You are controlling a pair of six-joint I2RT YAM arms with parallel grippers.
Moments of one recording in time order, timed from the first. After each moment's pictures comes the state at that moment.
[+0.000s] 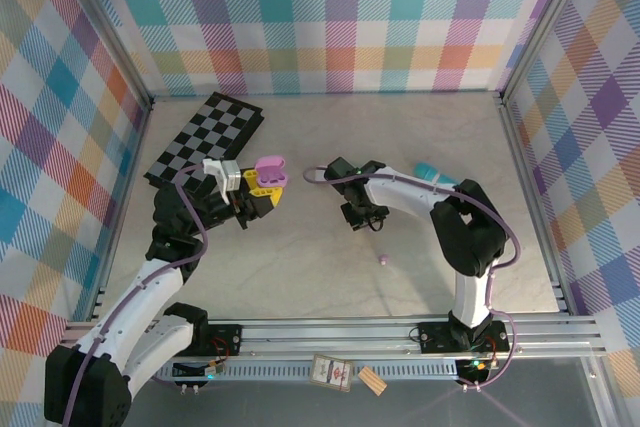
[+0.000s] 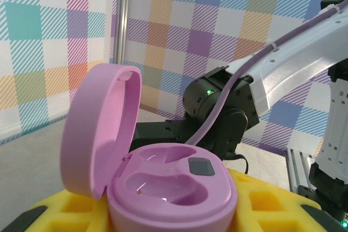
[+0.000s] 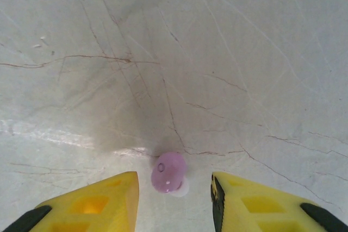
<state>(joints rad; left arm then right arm) -0.26 0.85 0.51 0.49 0.86 -0.24 0.74 1.89 1.31 -0.92 0.23 0.37</state>
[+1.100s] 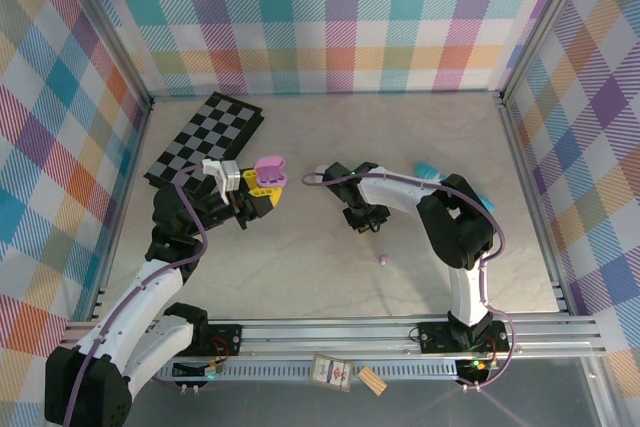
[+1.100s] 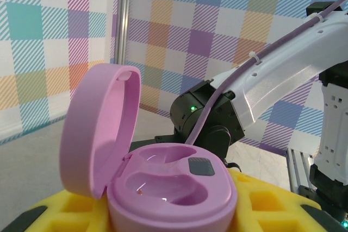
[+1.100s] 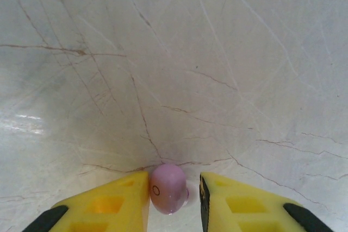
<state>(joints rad) -0.25 0.85 0.51 0.49 0.86 -0.24 0.75 1.96 1.34 -0.97 0.29 0.36</state>
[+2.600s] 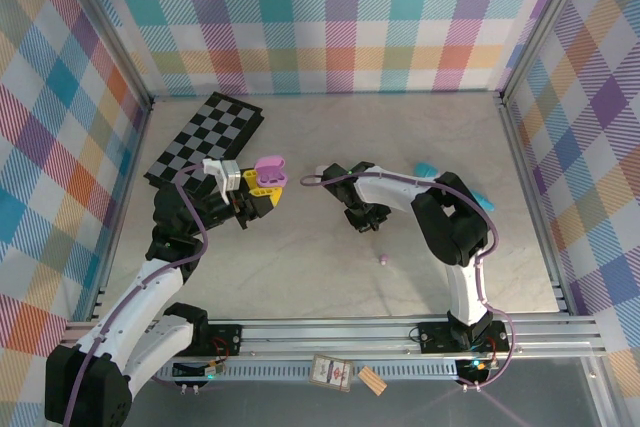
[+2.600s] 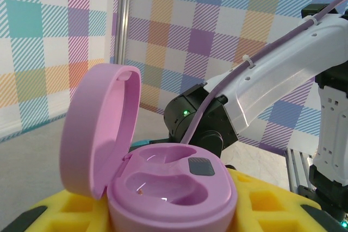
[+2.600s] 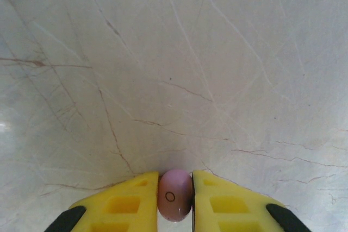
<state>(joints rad) -0.25 0.85 0.51 0.49 0.86 -0.24 0.75 2.00 1.36 -1.00 0.36 0.33</state>
